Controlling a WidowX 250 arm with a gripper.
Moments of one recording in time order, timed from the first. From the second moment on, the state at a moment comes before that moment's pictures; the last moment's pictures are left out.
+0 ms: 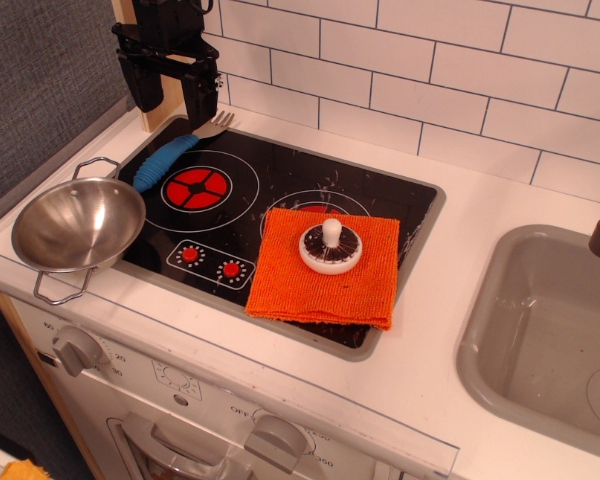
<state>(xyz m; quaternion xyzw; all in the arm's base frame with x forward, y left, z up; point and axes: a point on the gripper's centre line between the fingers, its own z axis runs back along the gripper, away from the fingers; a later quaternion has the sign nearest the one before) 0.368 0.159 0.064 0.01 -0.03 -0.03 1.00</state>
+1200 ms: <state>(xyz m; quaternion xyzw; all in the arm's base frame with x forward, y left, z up) 0.336 0.012 0.078 -0.02 -0.08 -0.28 0.96</state>
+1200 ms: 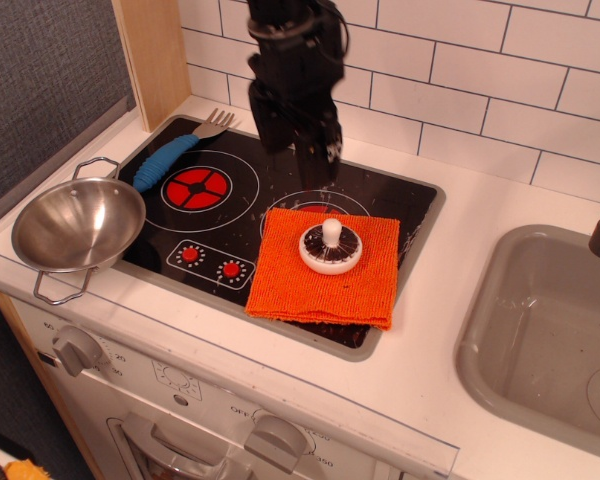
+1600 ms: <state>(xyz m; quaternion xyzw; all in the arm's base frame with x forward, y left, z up) 0.322 -0.024 0.070 -0.02 -0.08 -0.33 0.94</state>
